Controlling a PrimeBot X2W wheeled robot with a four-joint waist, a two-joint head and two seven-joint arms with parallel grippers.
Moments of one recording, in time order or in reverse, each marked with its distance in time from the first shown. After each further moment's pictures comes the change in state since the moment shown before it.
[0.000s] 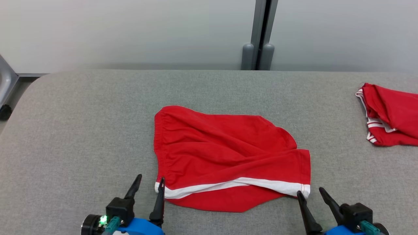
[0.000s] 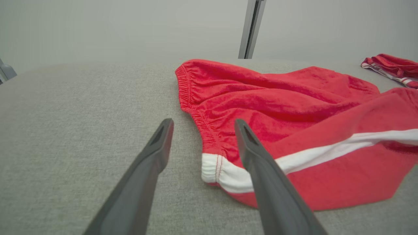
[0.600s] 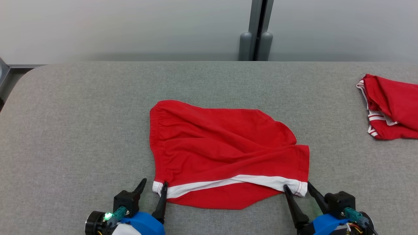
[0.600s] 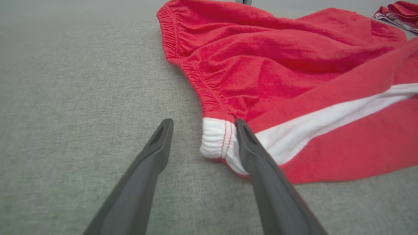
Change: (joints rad) left arm -0.126 0.030 -0.094 0.245 -0.056 -0.021 0.013; right arm -0.147 -0.014 0.093 0.207 0.053 0.000 -0.043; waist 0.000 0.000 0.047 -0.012
